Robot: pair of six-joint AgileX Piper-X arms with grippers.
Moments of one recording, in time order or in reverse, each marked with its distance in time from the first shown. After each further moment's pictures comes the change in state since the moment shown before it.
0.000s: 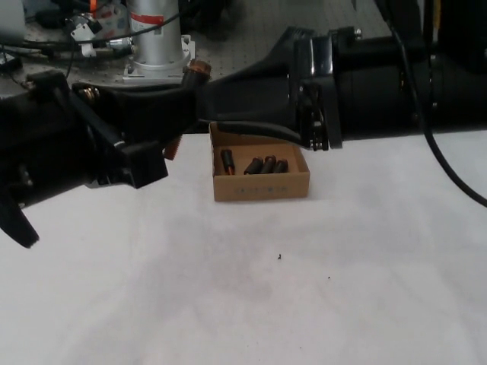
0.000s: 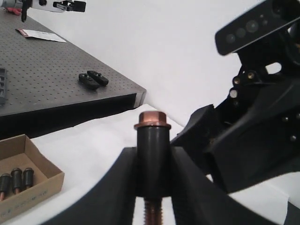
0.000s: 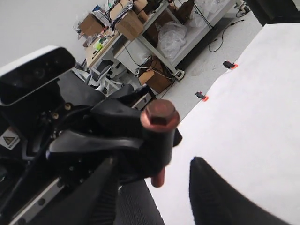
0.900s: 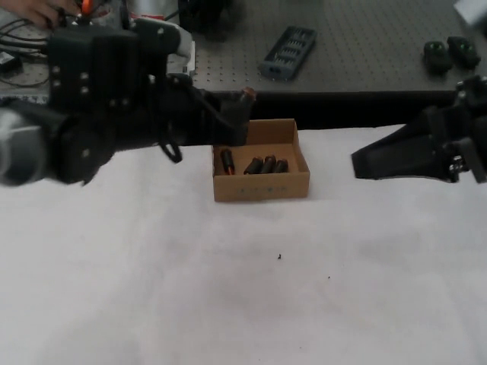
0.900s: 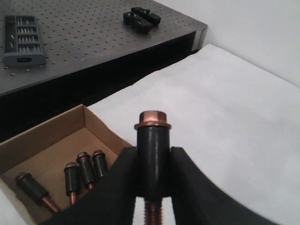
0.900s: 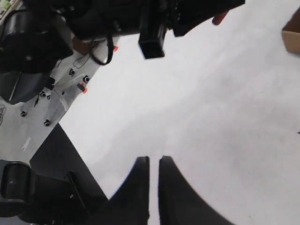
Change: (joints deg) left arm 5.6 48.8 -28.5 -2.2 3.5 15.4; right arm -18.0 -5.8 0.0 34.5 -2.1 -25.8
